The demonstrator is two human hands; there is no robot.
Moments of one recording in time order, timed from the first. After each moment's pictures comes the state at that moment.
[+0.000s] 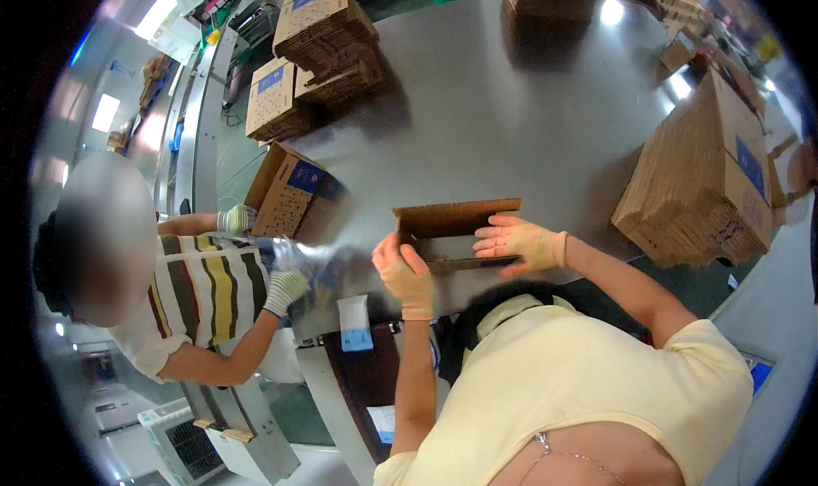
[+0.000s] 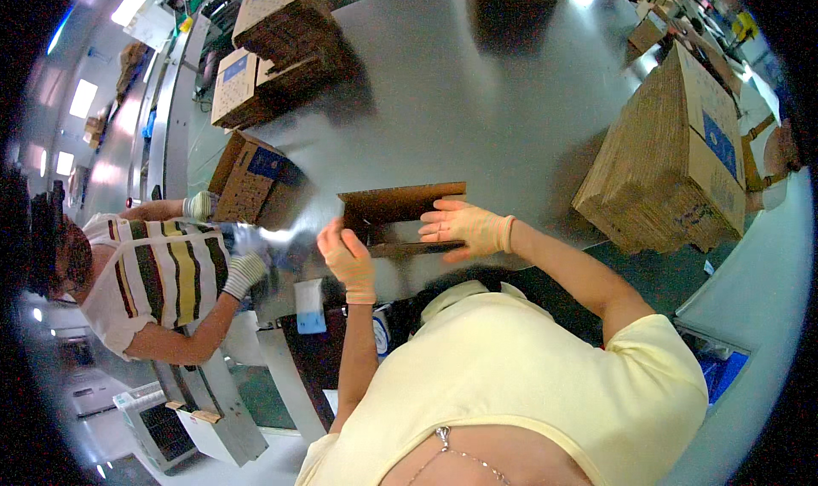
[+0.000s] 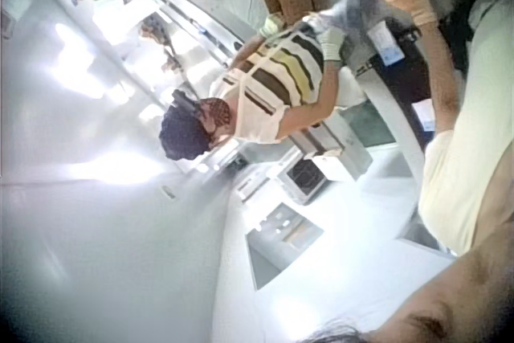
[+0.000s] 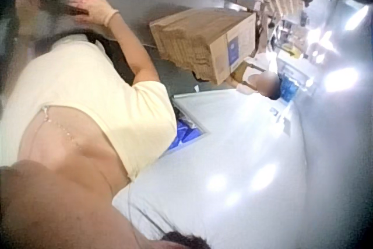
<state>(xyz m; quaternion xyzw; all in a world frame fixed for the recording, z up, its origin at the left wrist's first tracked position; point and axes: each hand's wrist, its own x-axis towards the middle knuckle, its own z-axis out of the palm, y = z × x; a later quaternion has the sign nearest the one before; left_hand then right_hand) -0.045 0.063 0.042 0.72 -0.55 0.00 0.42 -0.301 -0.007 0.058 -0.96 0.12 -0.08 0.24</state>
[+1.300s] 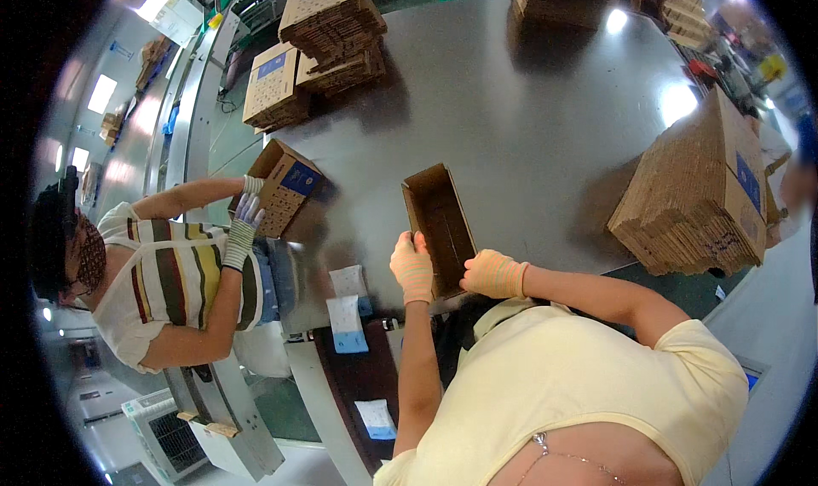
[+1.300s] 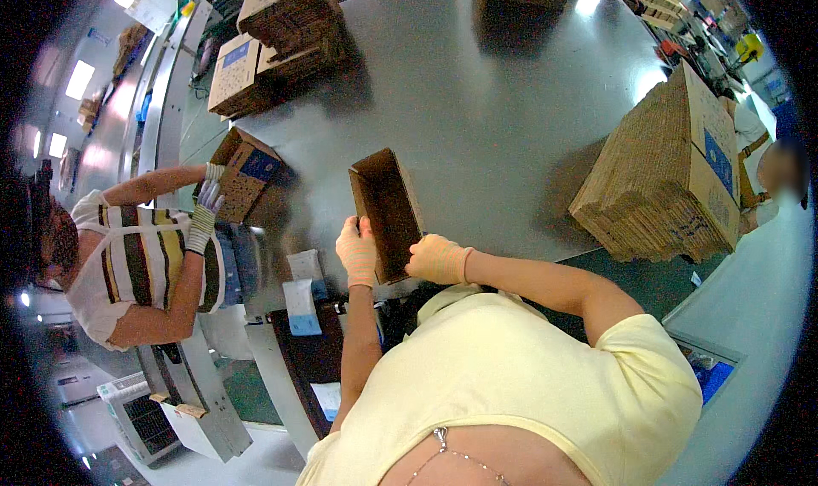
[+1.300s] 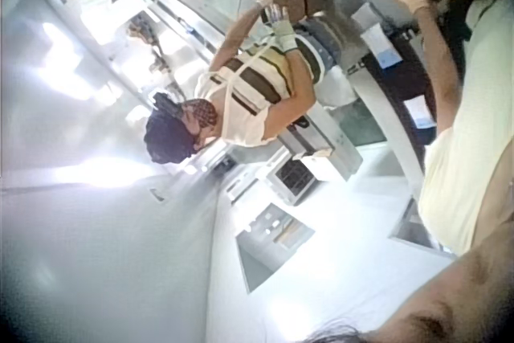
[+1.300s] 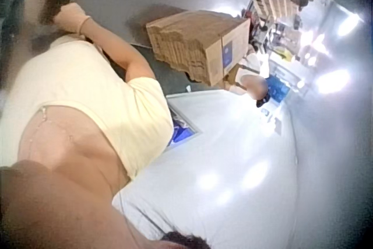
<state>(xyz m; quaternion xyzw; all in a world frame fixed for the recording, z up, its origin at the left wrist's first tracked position) -0.051 0.044 0.024 0.82 -0.48 -0.19 0.24 -0.226 0.035 0.040 -0.97 0.15 0.15 0.13</state>
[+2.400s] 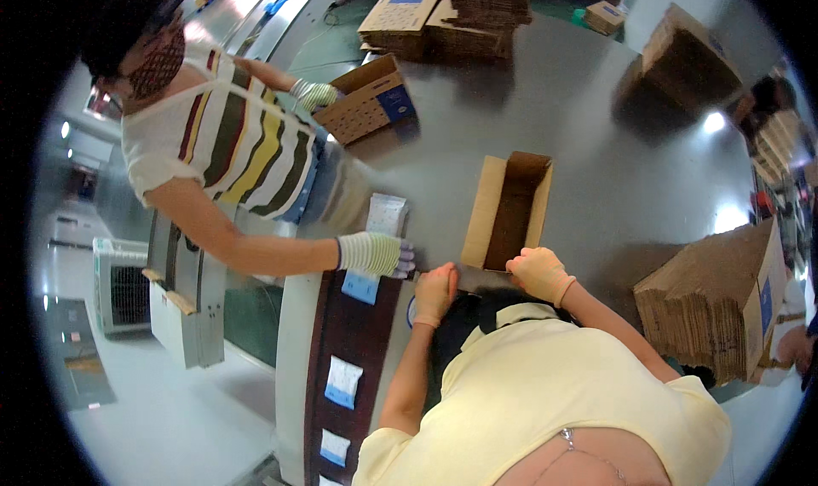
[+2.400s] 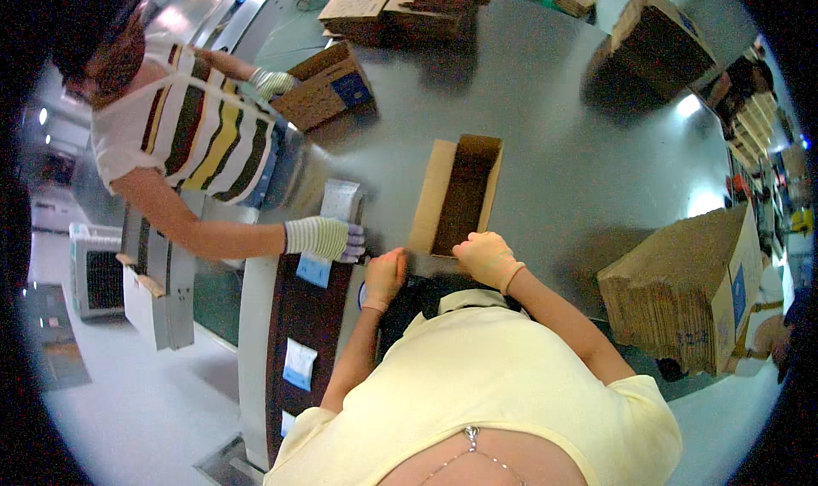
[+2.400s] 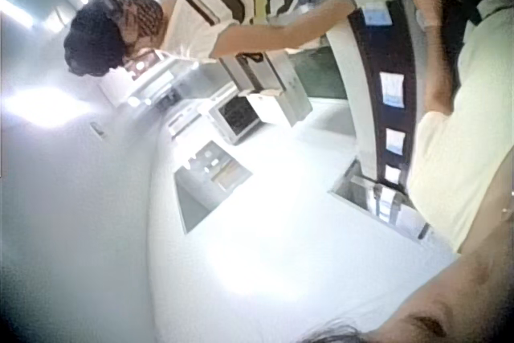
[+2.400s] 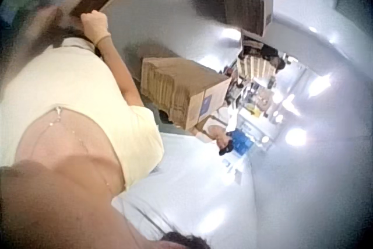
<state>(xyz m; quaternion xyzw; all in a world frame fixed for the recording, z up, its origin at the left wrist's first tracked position) -0.031 0.183 -0.033 0.78 -0.56 -0.20 0.18 -0.232 0.036 0.058 -0.96 0.20 0.13 0.15</state>
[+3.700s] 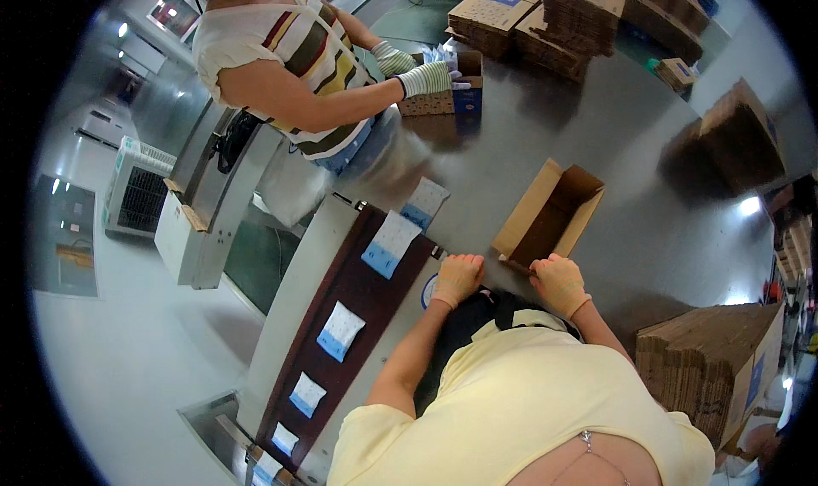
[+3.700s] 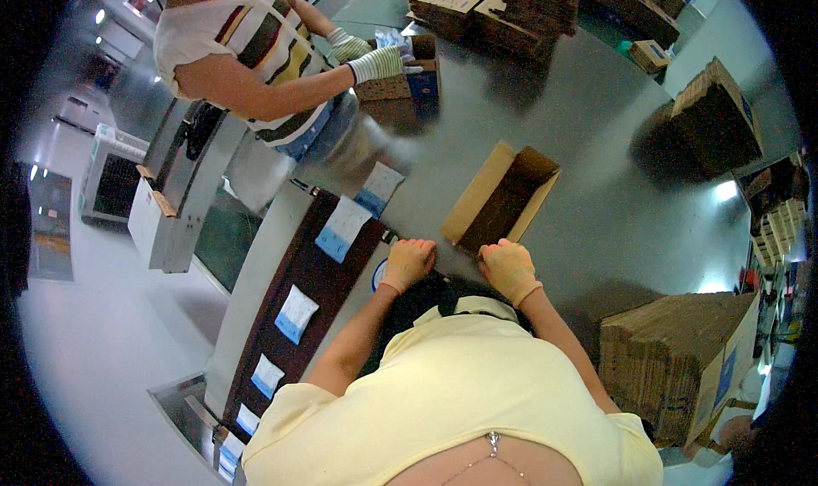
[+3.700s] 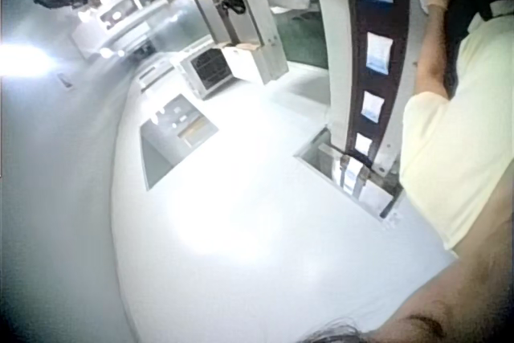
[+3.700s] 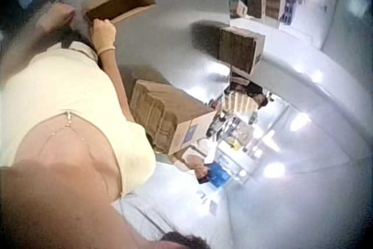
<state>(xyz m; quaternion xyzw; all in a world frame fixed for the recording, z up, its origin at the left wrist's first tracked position) -0.032 0.189 -0.060 0.76 -0.63 -0.06 0.15 -0.221 0.044 0.047 -0.96 0.23 0.09 0.12</state>
